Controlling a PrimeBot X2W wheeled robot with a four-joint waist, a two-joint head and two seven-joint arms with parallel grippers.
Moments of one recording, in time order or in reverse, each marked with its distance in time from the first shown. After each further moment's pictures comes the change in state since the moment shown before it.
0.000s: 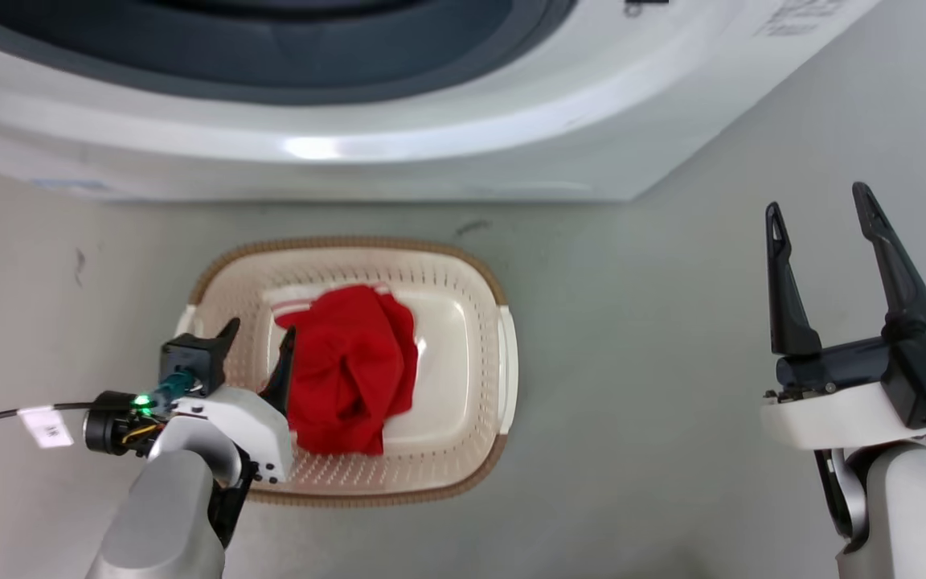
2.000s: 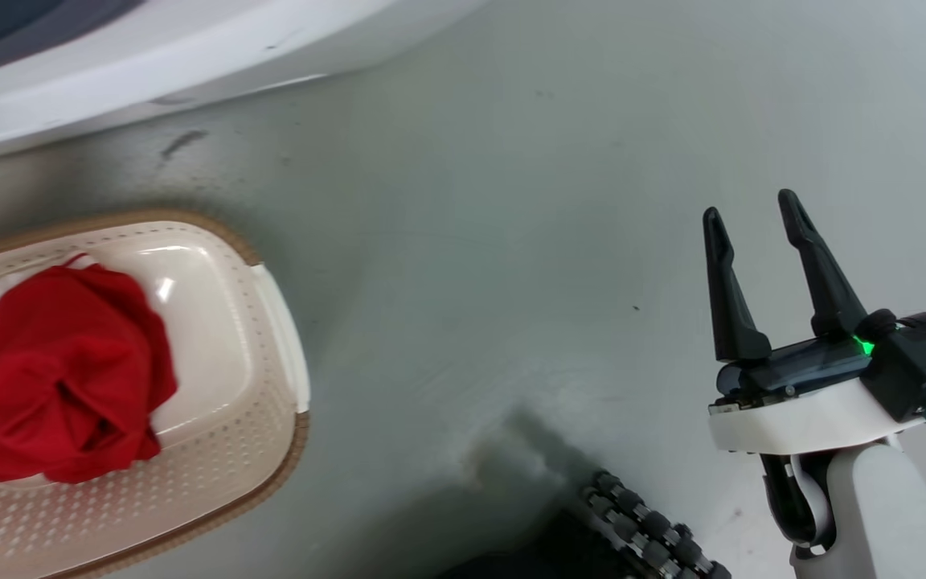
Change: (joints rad) left arm -1.090 0.376 -0.172 -0.161 -0.408 0.003 0.828; right arm -0.014 -0.001 0.125 0.039 0.298 0.000 0.000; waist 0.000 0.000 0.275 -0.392
